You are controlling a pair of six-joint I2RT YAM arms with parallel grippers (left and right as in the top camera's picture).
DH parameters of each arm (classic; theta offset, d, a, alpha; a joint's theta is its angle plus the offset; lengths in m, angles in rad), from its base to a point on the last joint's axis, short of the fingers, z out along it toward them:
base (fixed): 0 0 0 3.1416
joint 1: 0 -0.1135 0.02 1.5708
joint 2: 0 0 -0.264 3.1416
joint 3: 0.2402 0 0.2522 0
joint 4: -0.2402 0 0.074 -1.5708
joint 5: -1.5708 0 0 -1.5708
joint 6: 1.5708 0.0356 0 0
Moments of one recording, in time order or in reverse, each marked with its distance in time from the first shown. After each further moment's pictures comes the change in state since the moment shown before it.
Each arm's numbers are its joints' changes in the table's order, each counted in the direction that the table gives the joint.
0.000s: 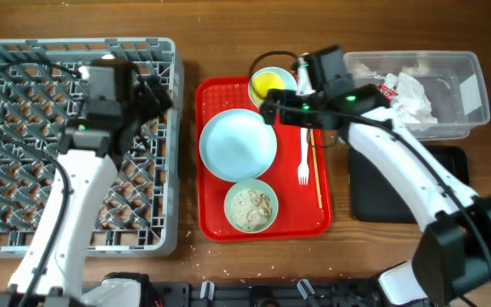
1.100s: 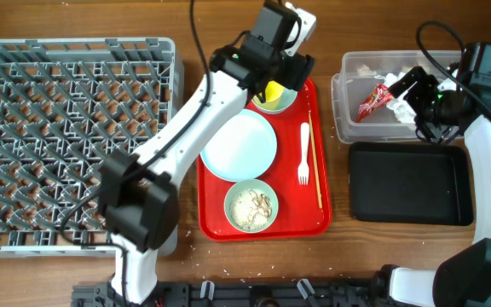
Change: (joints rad) left arm 0.515 0.683 0.723 0.048 -0.195 0.565; right arm 0.651 -0.146 0.018 -0.276 -0.008 0.165
